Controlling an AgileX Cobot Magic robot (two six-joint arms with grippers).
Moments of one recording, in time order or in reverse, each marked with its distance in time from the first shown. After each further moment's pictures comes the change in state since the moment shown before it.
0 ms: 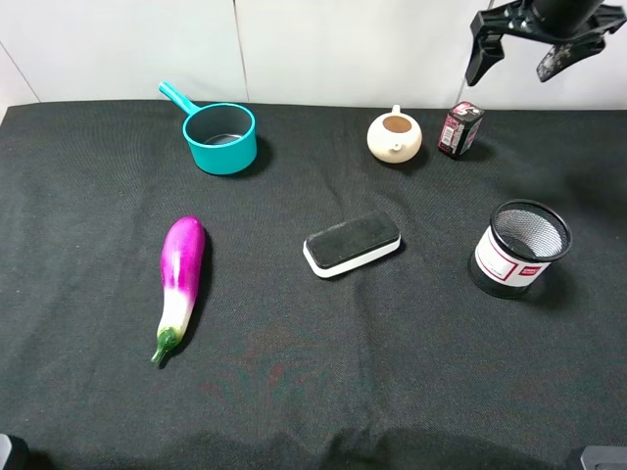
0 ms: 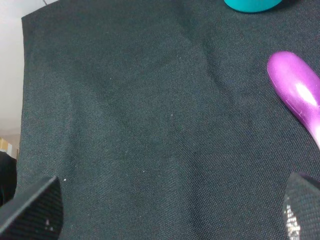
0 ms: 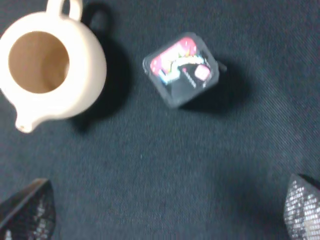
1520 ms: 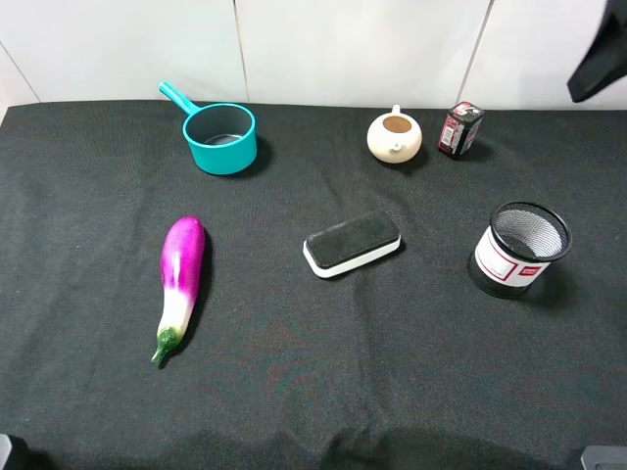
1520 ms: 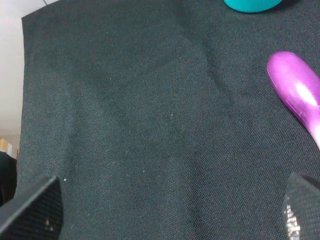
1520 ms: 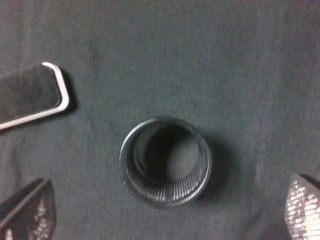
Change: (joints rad) left arm 0.000 0.000 0.000 0.000 0.000 0.000; right arm 0.000 -0.660 0.421 0.008 0.190 0.003
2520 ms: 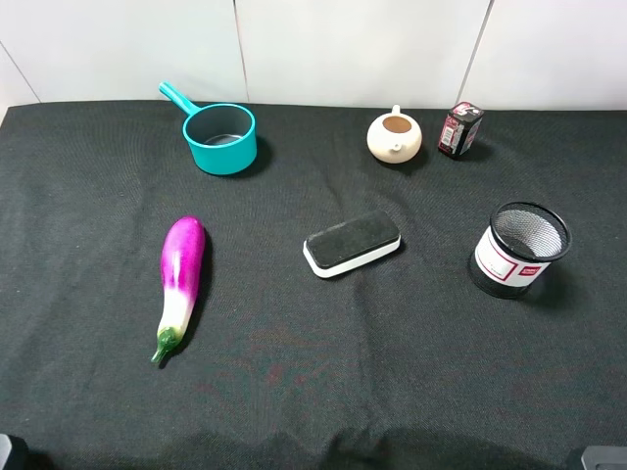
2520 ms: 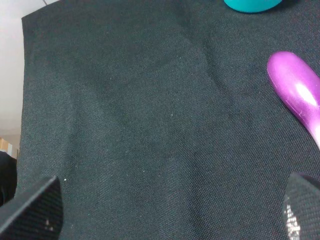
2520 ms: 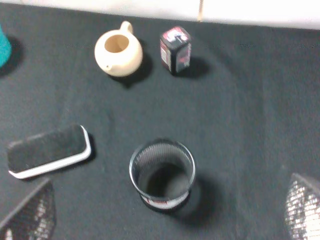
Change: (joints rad) left arm 0.000 0.000 0.000 0.000 0.000 0.000; right arm 0.000 -0.654 0.179 -0.031 0.003 0.049
